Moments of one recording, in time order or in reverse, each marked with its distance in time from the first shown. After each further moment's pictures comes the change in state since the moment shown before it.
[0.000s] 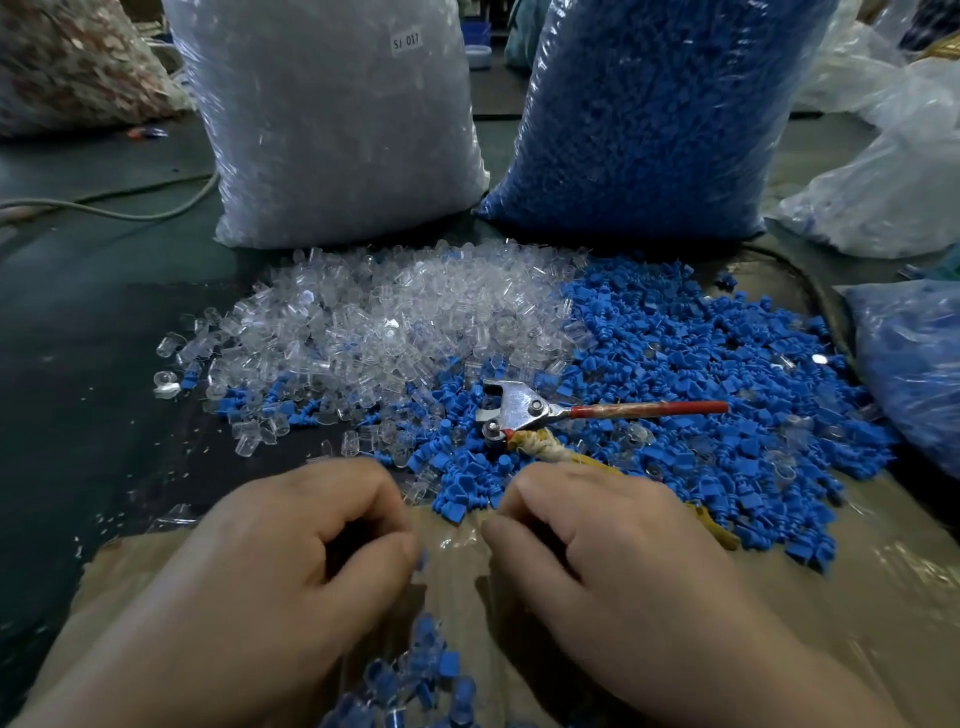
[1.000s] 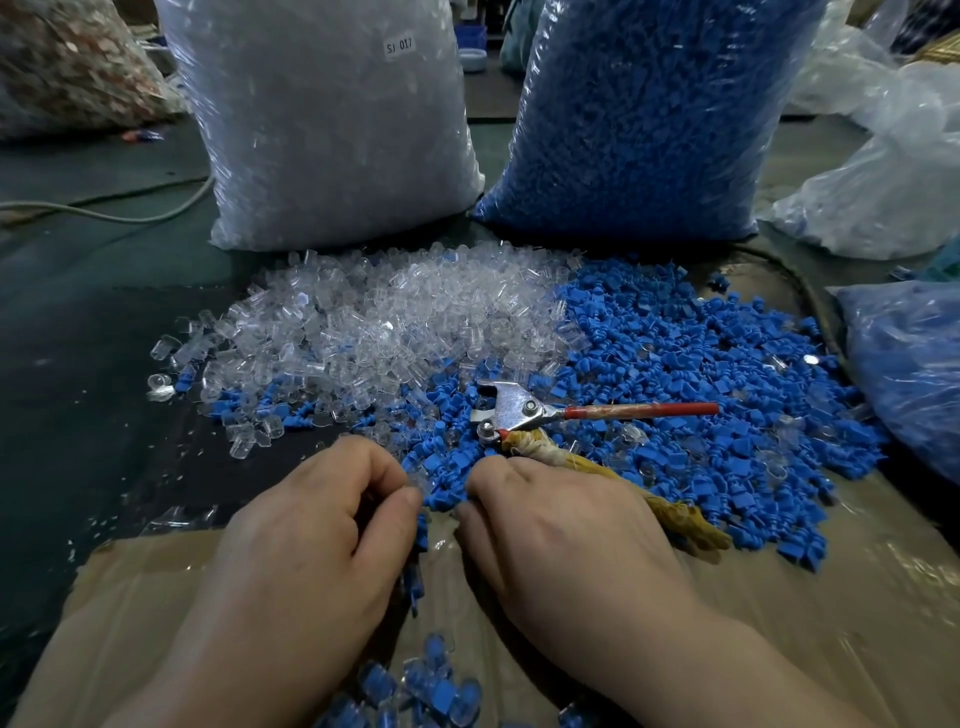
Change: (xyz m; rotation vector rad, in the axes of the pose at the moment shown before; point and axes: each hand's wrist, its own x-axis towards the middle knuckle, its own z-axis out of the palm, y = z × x) left_hand 0.004 -0.005 0.033 0.058 0.254 -0.214; right_hand 0.016 0.003 0.026 -0.250 -0.024 -0.088
